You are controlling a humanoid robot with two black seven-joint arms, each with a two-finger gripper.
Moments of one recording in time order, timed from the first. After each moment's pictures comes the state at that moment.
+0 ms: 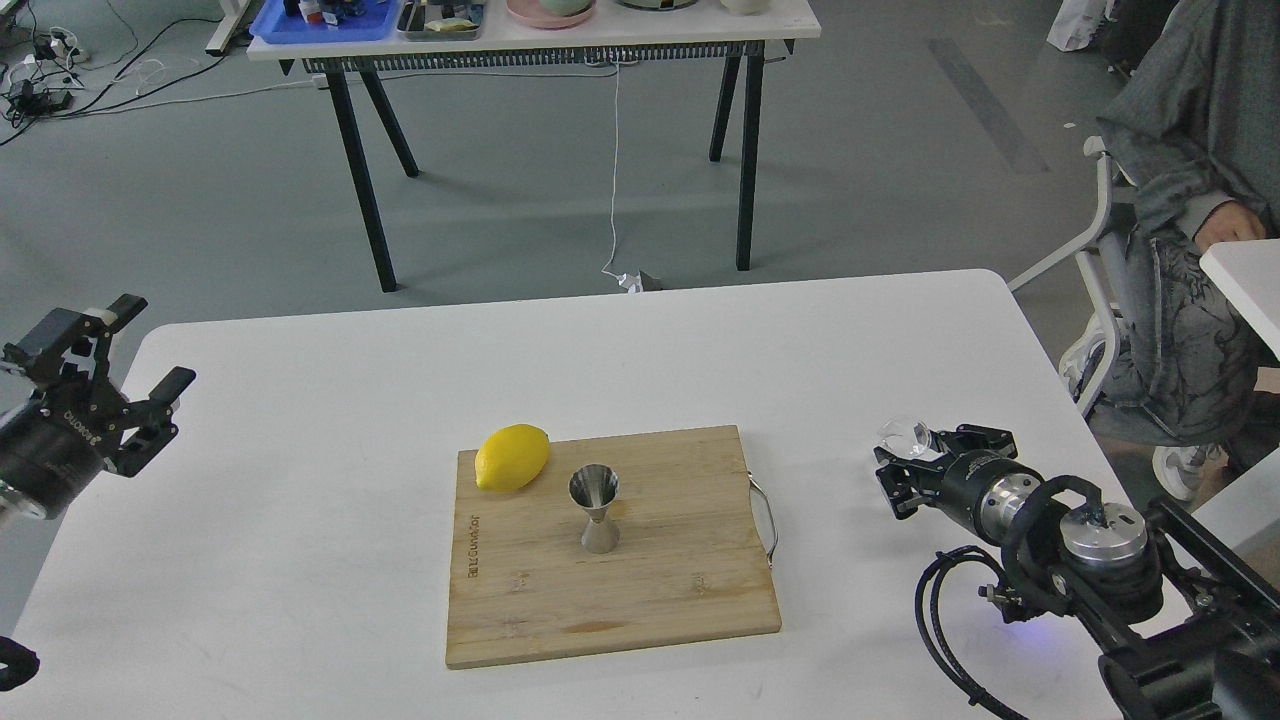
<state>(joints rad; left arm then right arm) -0.33 0.72 -0.88 -0.89 0.55 -0.49 -0.49 0.17 -0.31 1.20 1.24 0.33 -0.30 -0.16</state>
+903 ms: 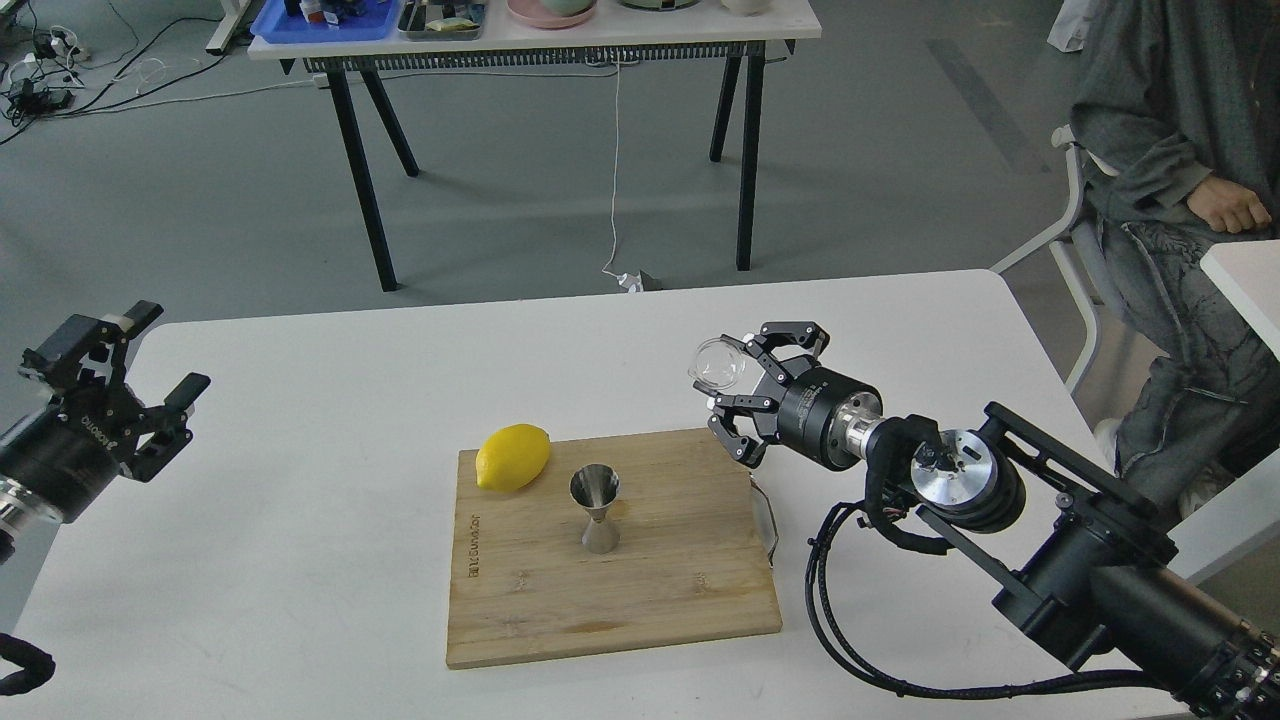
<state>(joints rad) -0.34 0.69 -0.87 -0.88 0.55 -0.49 -0.49 0.50 -0.27 0.79 1.34 0.09 -0.19 -0.19</state>
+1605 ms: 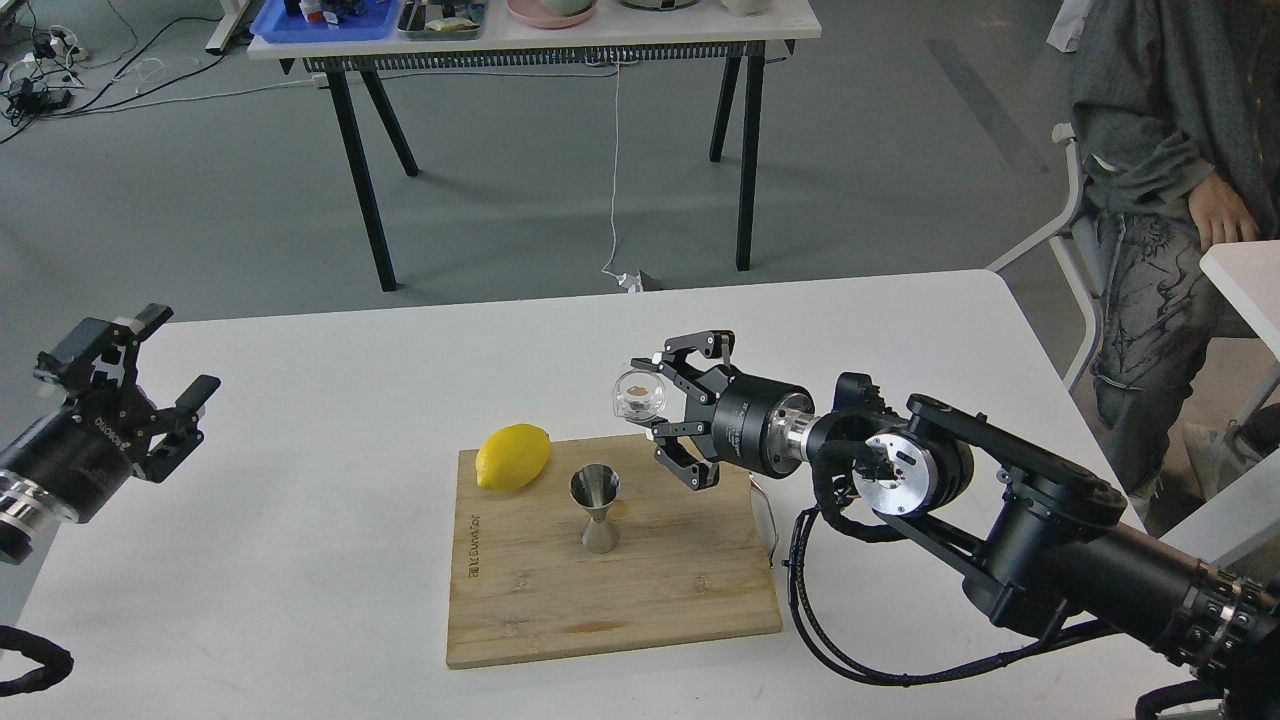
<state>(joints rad) -0.35 0.66 -0.87 -0.86 0.55 -0.49 -0.49 0.65 -0.27 0.60 1.34 -0.10 -0.11 -0.25</state>
